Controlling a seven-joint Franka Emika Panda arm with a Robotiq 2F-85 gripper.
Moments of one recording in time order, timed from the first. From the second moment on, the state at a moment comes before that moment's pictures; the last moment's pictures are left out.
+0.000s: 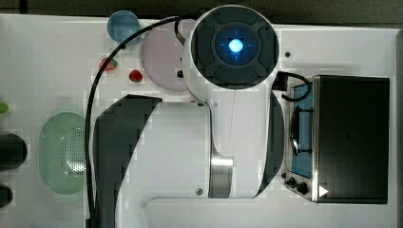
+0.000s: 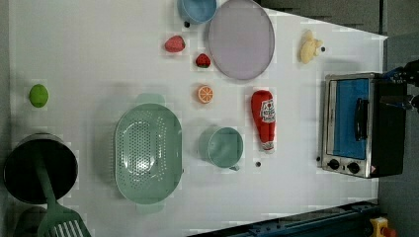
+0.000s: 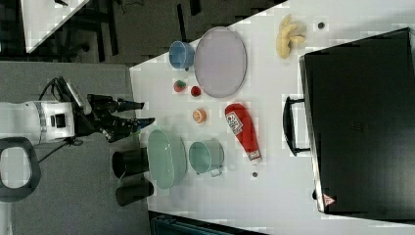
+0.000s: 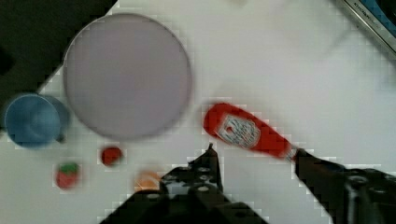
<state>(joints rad) -0.03 -0.02 0.02 -1.77 0.02 0.18 0.05</state>
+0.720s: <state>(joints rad) -0.12 -0.14 0.06 -1.81 0.05 0.09 -0.09</state>
